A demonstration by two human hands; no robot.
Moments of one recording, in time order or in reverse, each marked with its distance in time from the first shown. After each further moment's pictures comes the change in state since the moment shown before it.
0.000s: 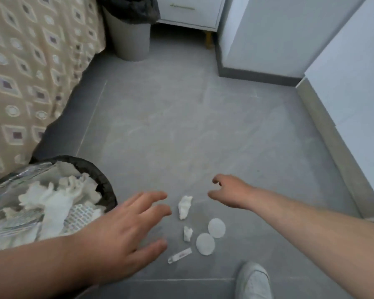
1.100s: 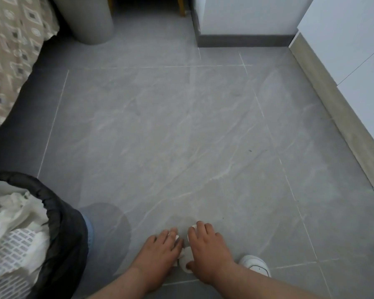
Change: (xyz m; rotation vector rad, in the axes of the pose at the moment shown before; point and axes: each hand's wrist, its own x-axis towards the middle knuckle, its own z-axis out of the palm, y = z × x) left_hand 0.068 -0.016 0.246 0.184 -0.437 -0.102; right_hand -0.023 0.044 0.172 -0.273 -0.003 -0.194
